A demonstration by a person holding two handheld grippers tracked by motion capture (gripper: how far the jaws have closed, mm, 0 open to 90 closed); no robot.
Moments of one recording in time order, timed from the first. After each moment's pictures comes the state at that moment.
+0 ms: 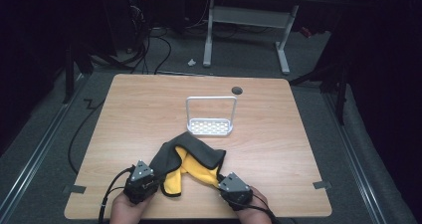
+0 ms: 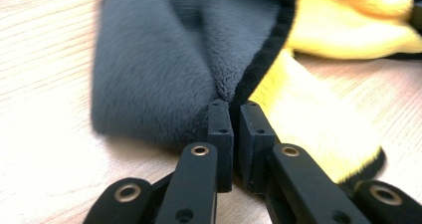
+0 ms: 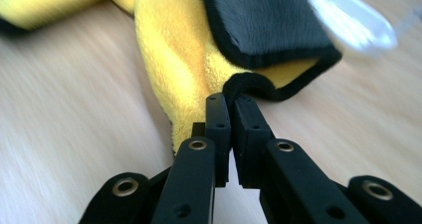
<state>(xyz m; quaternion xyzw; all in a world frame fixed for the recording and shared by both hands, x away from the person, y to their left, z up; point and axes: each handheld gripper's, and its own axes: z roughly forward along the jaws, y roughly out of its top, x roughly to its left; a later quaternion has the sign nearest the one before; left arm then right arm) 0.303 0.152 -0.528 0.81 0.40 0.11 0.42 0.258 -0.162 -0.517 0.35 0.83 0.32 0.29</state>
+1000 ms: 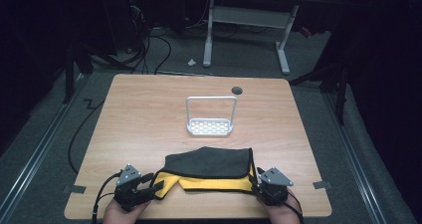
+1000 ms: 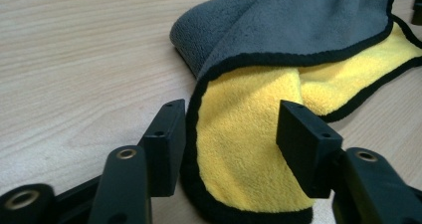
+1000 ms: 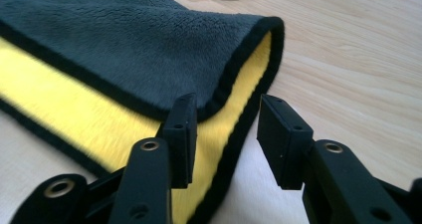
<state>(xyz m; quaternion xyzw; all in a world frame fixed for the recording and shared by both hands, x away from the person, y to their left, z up) 0.286 0.171 -0.524 0.78 0.44 0.09 0.44 0.265 -0.246 -0.512 0.46 0.77 0.32 0.29</state>
